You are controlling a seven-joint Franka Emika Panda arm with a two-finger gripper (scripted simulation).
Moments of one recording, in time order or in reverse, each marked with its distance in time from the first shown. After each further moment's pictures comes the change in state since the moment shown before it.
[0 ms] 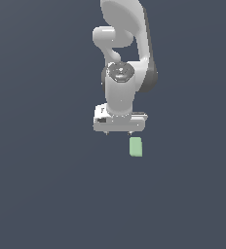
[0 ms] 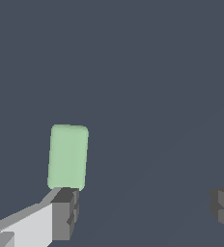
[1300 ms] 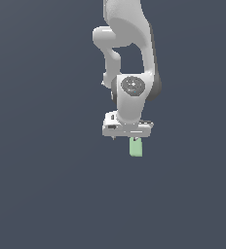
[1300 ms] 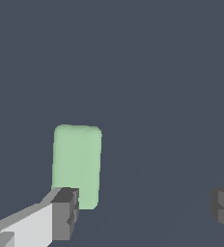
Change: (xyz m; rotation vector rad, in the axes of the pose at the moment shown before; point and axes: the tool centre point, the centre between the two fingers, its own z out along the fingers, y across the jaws) arm -0.001 -0.030 0.044 -0.024 0.000 0.024
